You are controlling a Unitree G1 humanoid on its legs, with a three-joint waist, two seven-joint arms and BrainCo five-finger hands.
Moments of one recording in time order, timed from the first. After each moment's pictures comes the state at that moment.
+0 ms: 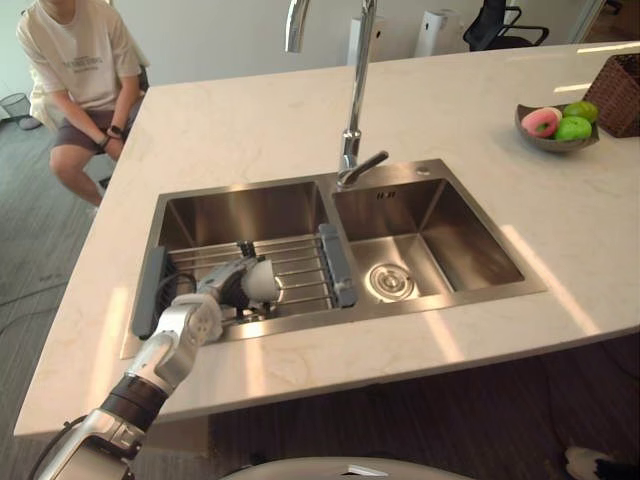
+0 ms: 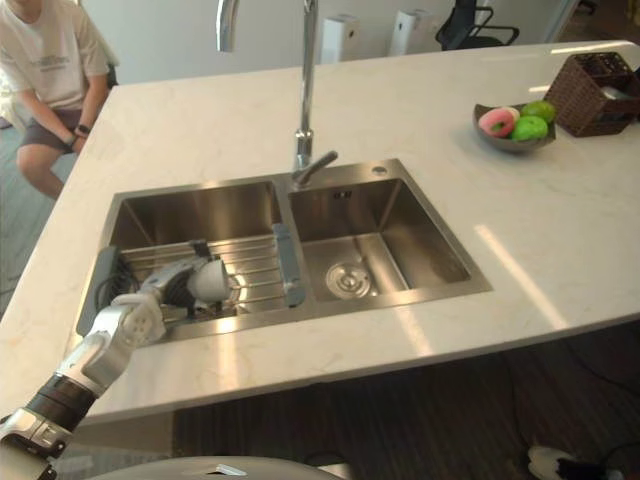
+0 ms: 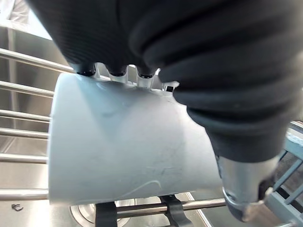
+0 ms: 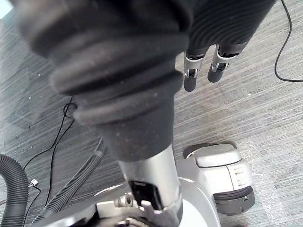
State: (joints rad) left arm -0.23 0.47 -0.37 0.19 0.69 0.13 -0.17; right arm 0.26 -0.12 -0.27 1.07 -0.12 -0.10 -0.03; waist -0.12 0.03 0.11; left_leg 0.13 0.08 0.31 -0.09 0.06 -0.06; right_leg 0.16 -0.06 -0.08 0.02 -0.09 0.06
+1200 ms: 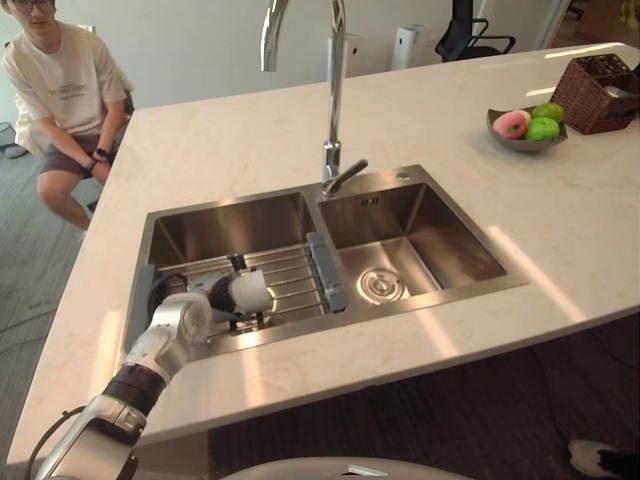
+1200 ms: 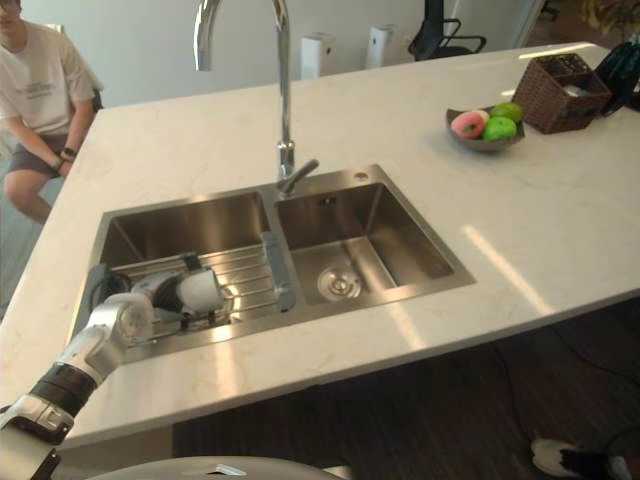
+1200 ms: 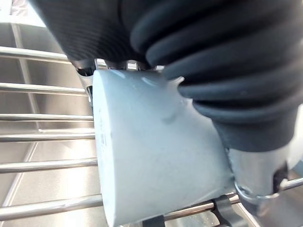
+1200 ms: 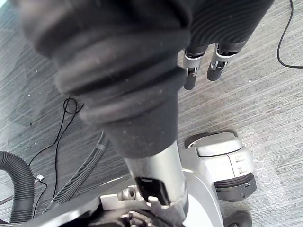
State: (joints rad) left arm -0.30 0.47 -0.37 0.37 0.73 0.11 -0.25; right arm 0.26 -0.15 -0.25 1.08 -0.13 -0.08 0.04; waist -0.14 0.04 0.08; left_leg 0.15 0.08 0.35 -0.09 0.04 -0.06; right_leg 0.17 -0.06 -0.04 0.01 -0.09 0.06
